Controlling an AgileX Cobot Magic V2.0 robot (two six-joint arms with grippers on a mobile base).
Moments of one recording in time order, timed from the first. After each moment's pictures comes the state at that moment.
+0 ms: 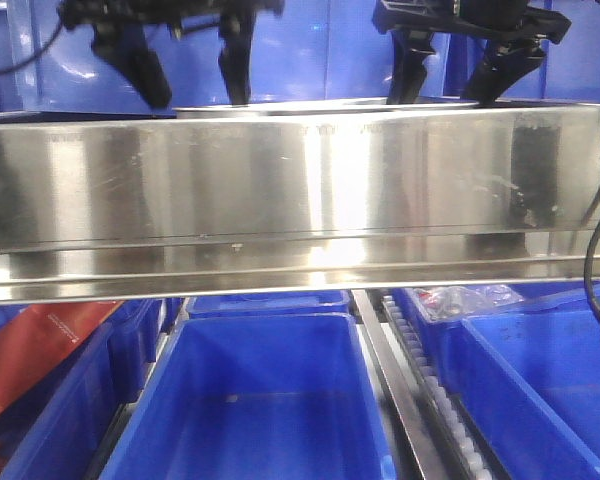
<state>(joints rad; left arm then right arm) -0.61 1.91 -1.76 0.19 1.02 -0.42 0.21 1.87 -1.64 0.18 0.94 -0.07</state>
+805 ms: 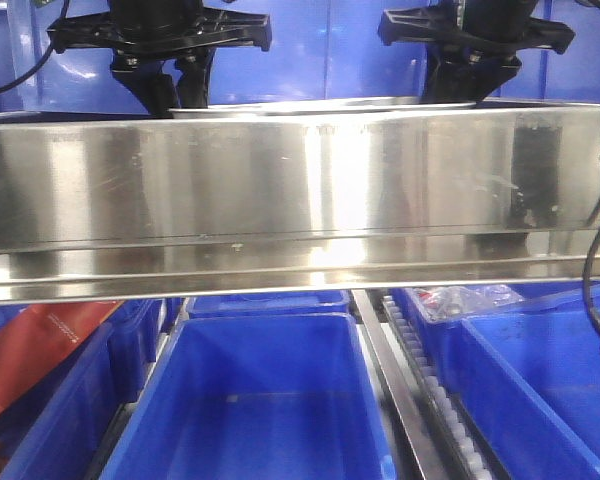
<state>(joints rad) -0.61 1.94 -1.76 0.21 1.05 -0.44 0.20 1.90 -1.65 0.18 0.93 -0.05</state>
